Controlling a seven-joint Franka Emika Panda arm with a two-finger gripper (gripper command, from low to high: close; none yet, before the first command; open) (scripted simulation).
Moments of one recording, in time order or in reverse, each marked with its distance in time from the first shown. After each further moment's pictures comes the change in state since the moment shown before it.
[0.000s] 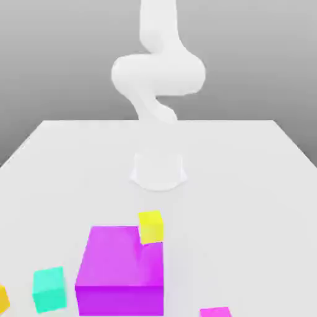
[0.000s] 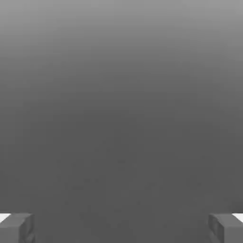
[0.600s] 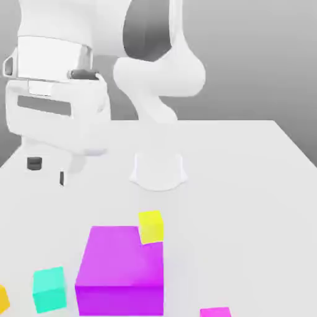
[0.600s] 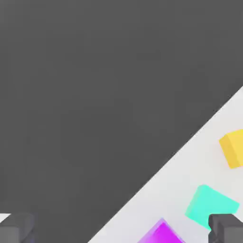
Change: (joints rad) arm -0.255 0.659 -0.022 -0.063 -0.037 0.232 0.544
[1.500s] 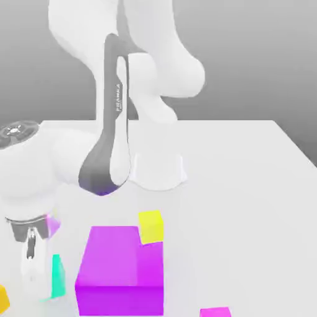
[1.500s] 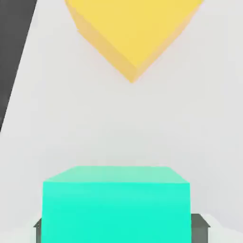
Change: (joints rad) arm -0.057 0.300 -0.038 -0.050 0.081 0.109 0.207
